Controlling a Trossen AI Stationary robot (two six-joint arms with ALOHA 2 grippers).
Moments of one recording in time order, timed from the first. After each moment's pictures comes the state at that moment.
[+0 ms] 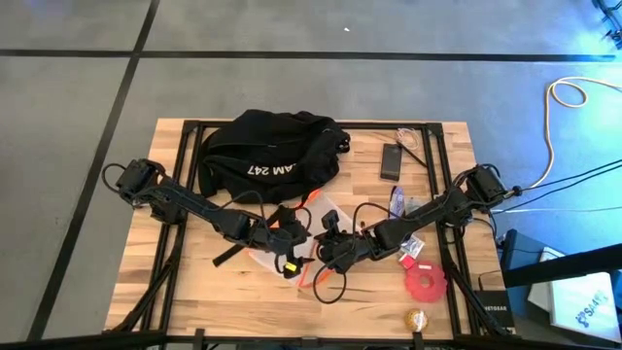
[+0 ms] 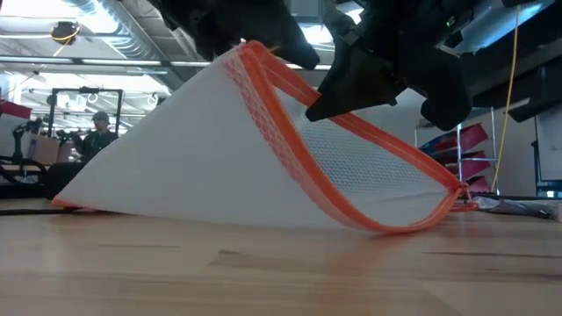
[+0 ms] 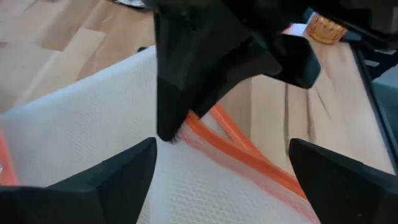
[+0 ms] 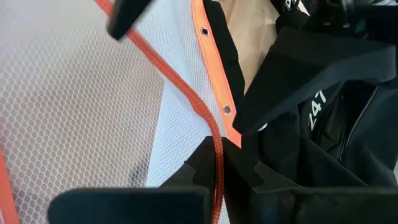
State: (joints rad) left arm -0.35 1.69 1.04 0.01 -0.31 -0.42; right arm 0.41 1.75 1.03 -0.07 0.53 -0.42
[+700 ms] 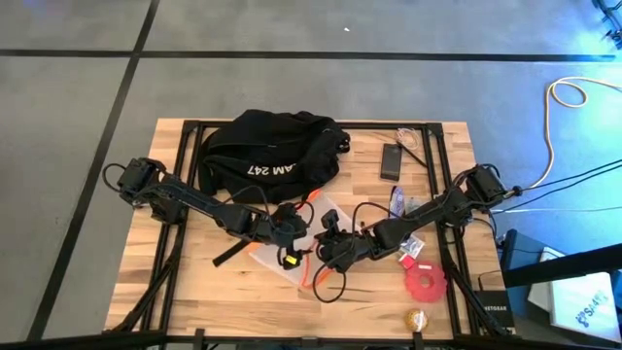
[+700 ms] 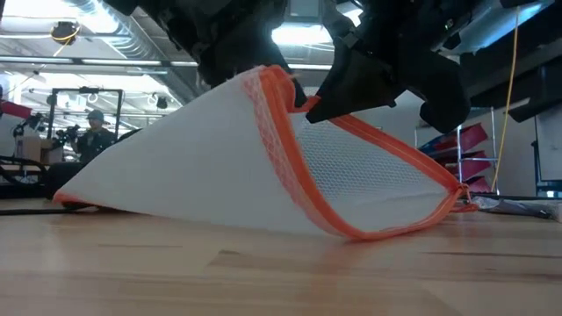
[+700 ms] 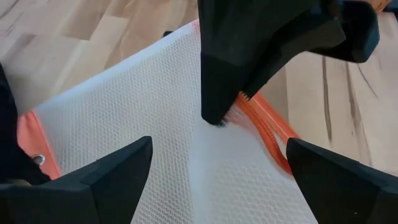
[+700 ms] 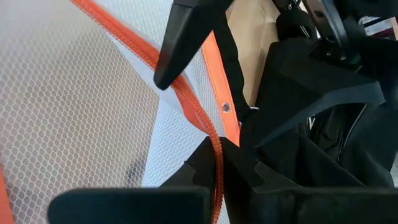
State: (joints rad) left arm -0.29 1.69 1.02 -0.04 -0.31 -0.33; right arm 0.41 1.75 1.03 -0.07 0.53 -0.44
